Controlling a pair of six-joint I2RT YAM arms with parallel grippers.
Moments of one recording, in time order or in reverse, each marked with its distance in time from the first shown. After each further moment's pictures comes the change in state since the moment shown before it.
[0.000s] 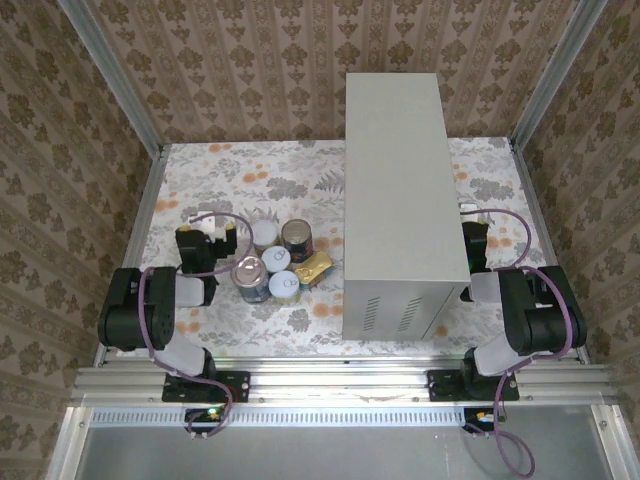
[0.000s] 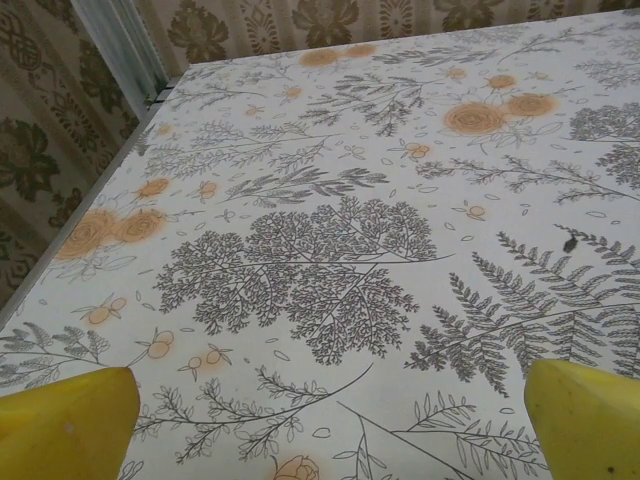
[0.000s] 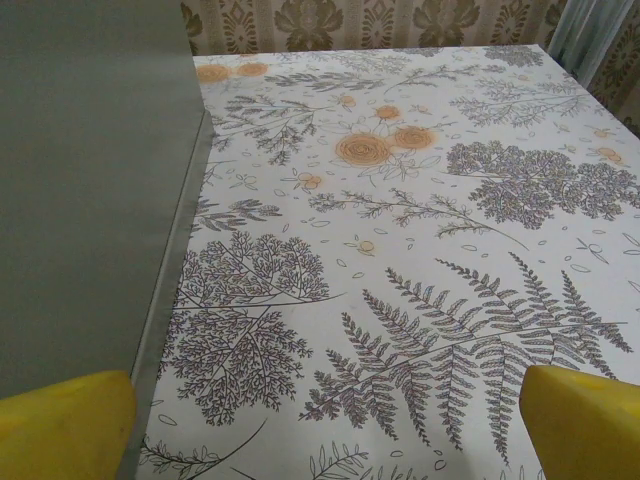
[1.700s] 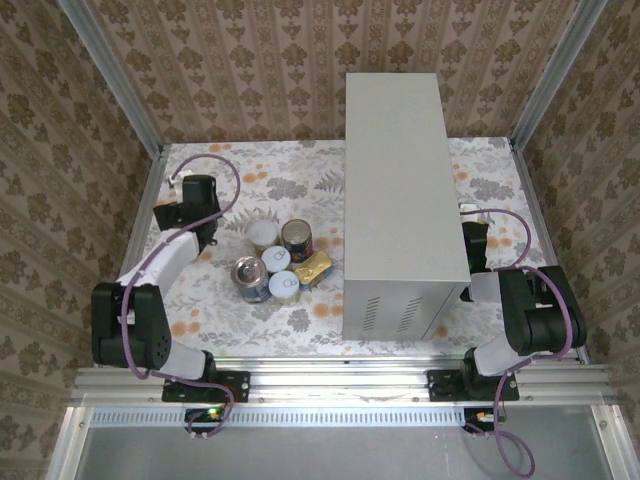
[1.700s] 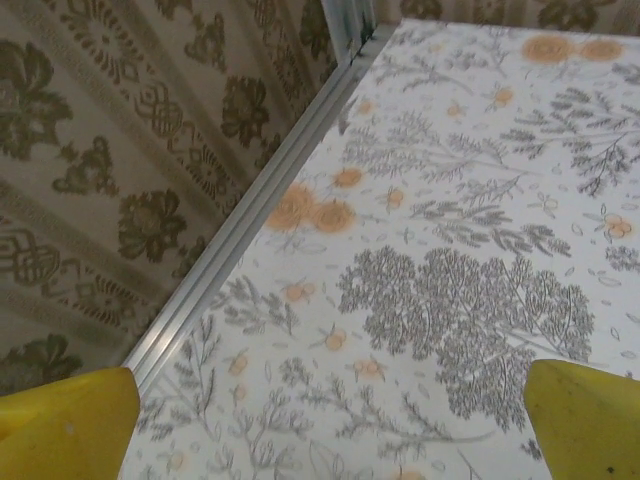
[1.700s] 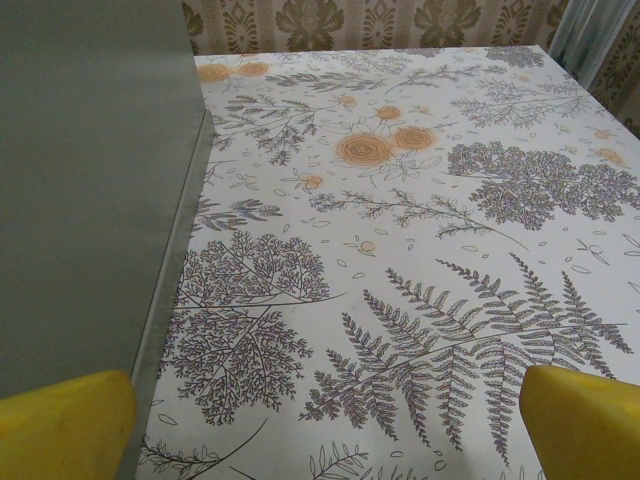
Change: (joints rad) left arm -0.095 -0.118 0.593 -1.071 -0.499 -0.312; right arm 0.000 0.000 0.000 -0.001 -0.002 -0.003
